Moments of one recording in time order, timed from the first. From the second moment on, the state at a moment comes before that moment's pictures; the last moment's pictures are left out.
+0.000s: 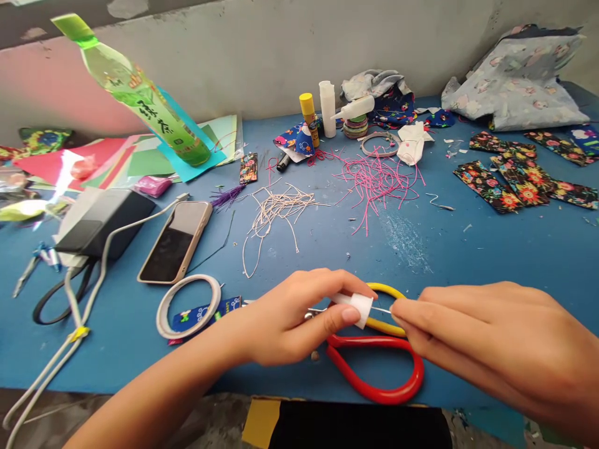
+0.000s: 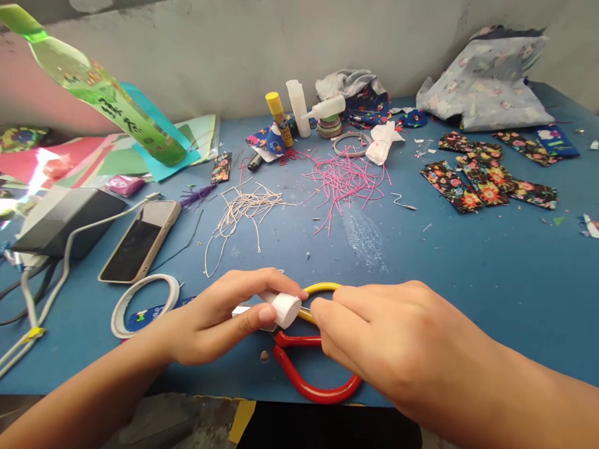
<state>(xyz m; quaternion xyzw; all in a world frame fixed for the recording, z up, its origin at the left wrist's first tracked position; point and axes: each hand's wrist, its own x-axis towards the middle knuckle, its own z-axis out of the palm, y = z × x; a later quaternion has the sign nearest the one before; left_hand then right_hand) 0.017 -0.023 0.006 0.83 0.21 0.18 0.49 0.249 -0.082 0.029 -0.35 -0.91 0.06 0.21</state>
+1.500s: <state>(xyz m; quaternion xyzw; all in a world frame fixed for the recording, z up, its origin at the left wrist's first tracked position) 0.010 -0.019 0.008 0.86 0.12 0.17 0.47 0.244 -0.066 0.031 -0.45 -0.71 0.51 0.16</state>
